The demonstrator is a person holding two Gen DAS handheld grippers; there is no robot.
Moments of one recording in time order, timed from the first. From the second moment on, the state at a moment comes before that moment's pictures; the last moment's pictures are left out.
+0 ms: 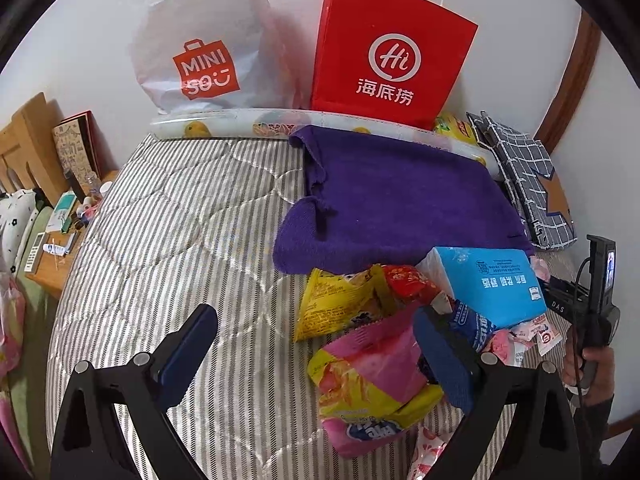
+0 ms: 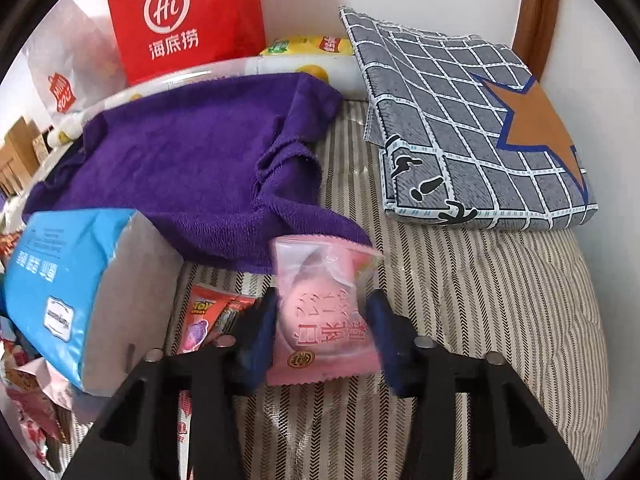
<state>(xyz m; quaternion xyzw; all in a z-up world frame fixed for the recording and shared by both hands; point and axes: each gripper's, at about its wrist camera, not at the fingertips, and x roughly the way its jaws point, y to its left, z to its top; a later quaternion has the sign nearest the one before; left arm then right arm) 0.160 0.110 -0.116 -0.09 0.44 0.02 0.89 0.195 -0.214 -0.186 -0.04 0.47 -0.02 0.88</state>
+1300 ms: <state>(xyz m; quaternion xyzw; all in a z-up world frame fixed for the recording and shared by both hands) 0.138 0.073 -0.156 -0.05 0.48 -0.07 0.87 0.049 -0.194 -0.136 -0.01 0.45 -0.08 0.89</state>
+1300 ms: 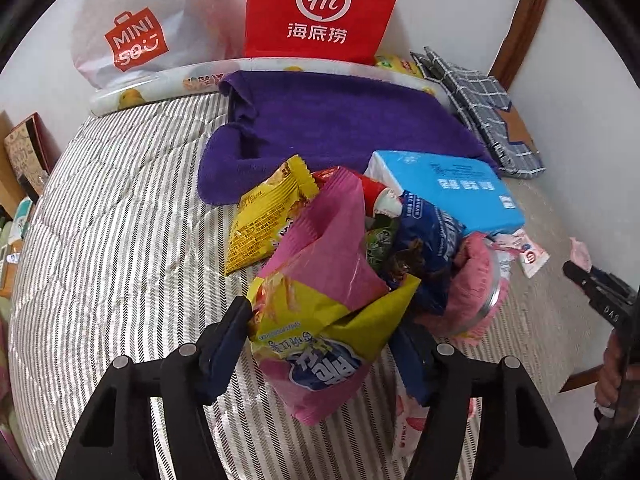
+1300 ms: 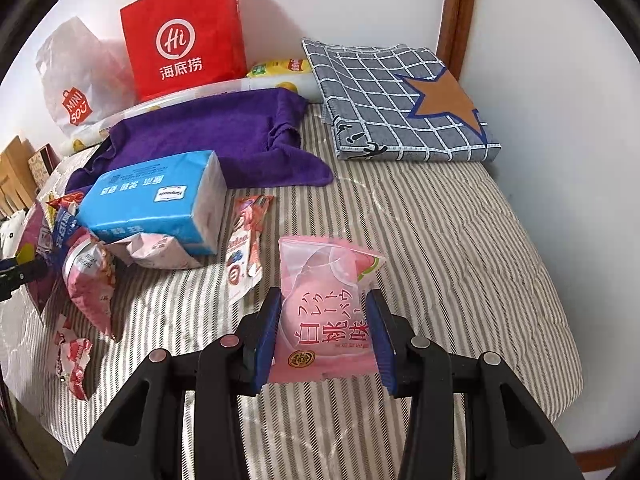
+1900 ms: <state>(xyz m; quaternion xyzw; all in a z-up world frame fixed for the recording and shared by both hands) 0.109 0.073 -0.102 -0.07 0.45 -0.08 0.88 0.040 -0.149 -0.106 -0.02 0.43 -0.03 0.90</state>
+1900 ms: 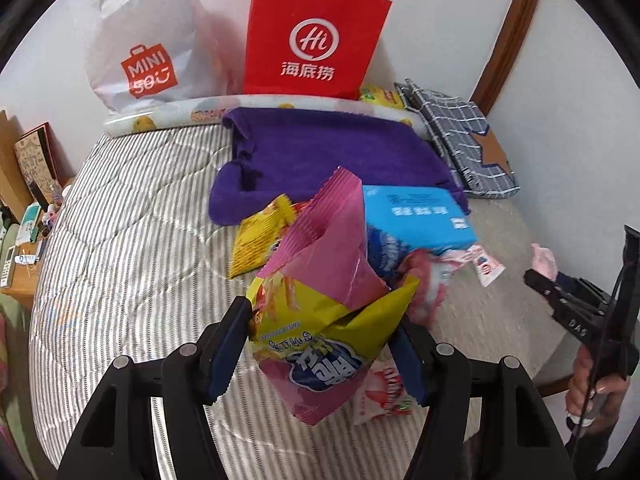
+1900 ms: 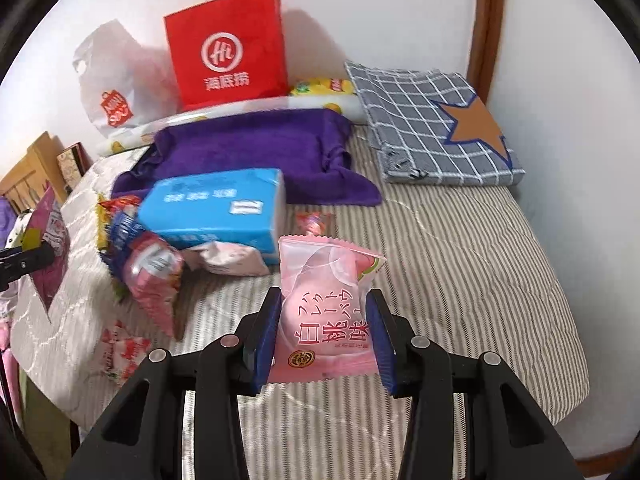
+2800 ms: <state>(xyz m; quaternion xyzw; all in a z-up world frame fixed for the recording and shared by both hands) 0.214 0.039 -0.031 -0.04 0.41 -0.10 0.90 0.154 -0.125 -0.026 -0.03 0.36 -0.01 0.93</state>
